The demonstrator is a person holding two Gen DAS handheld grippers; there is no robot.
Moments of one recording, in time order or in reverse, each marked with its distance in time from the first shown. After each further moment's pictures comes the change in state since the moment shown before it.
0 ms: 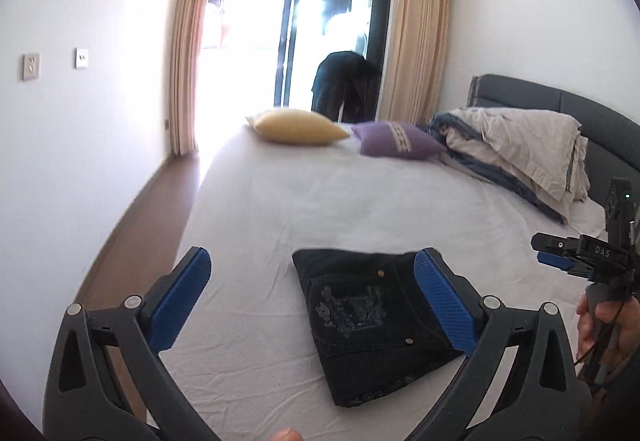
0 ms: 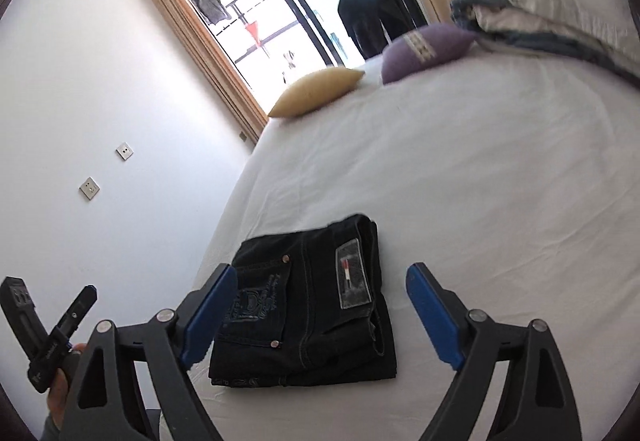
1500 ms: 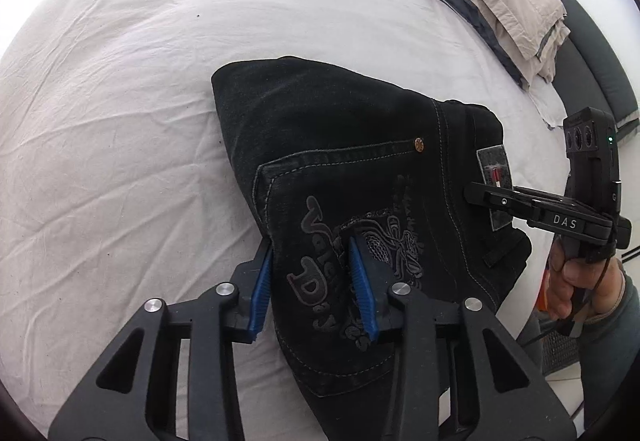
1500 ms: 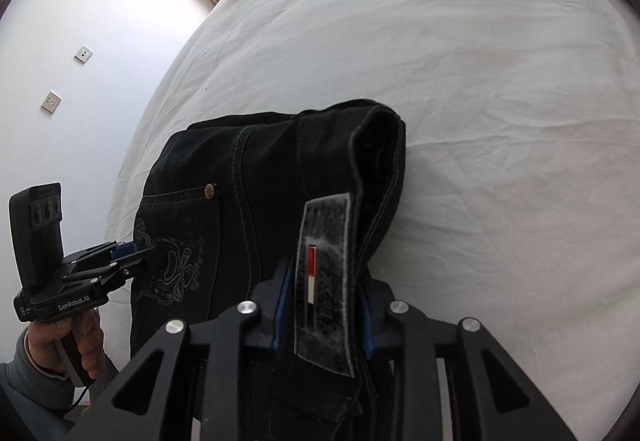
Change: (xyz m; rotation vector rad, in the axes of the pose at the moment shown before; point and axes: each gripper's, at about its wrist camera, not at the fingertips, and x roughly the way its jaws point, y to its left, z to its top) left arm 0.186 -0.123 -0.140 -0.040 0.811 -0.309; right arm 0.073 -0.138 -0.061 0.003 0.545 -0.031
